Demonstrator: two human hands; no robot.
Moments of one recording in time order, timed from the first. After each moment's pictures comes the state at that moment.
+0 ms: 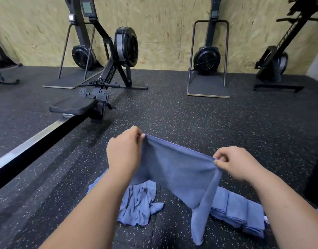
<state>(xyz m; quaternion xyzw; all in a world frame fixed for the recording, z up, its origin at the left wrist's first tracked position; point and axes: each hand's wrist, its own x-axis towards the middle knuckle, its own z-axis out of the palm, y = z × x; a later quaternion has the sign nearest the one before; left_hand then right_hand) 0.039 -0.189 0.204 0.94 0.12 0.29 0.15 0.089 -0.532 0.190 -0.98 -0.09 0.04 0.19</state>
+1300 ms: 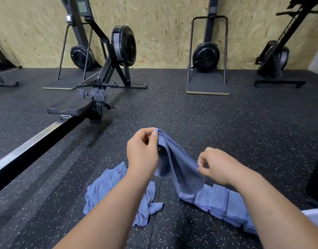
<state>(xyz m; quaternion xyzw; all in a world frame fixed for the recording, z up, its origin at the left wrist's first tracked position) 0.042 -0.262 0.203 0.75 0.11 0.29 0.59 0.087 -0.500 0.182 -0.97 -0.18 0.09 0.12</state>
